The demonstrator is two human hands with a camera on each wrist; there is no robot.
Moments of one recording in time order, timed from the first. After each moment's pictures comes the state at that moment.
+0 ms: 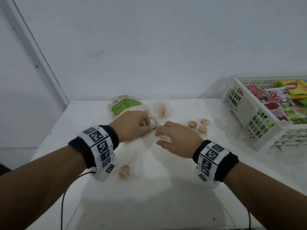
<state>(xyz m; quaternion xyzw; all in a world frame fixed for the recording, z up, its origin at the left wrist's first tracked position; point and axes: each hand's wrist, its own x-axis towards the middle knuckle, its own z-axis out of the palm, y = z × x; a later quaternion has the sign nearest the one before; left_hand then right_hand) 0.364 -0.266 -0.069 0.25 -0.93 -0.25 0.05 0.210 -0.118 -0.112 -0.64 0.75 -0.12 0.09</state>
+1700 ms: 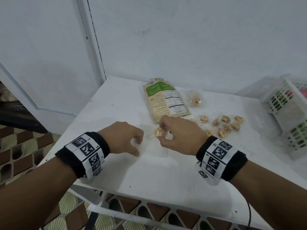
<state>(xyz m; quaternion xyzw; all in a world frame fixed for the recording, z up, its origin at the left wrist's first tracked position) 0.511 -0.259 -0.114 0.30 -0.93 -0.15 -0.11 0.300 -0.144 -0.110 -0.72 0.68 -0.10 0.08</state>
